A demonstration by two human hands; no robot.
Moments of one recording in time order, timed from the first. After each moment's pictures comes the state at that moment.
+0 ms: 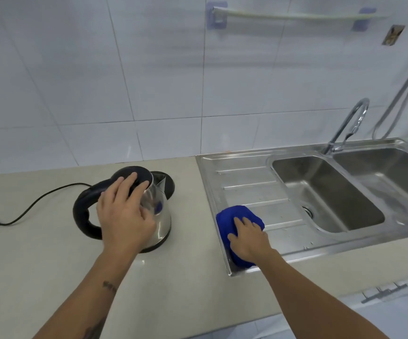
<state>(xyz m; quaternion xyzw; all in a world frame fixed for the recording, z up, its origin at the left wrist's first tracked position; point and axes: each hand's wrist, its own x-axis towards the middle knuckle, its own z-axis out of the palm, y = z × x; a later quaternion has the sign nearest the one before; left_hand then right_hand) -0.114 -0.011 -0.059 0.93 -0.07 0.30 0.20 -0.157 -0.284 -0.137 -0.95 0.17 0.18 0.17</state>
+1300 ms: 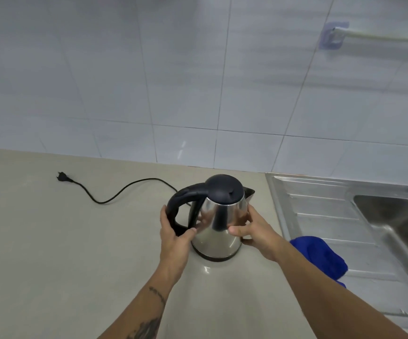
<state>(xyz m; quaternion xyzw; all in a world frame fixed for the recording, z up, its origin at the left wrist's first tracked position) -0.122 0.070 -0.103 0.67 0.12 0.05 0.74 -0.082 -0.129 -0.077 -0.74 0.07 0.19 0.64</state>
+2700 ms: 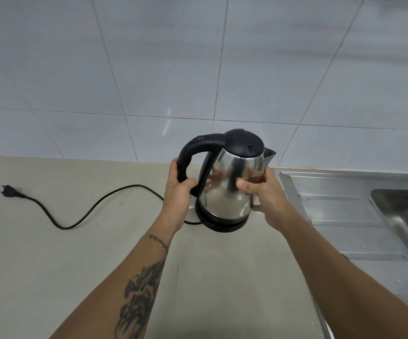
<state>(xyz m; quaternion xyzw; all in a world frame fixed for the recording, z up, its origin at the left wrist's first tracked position) 0.082 0.072 -0.089 0.67 0.06 -0.02 0.74 0.065 -0.126 -0.061 -0.70 0.15 0.04 0.69</state>
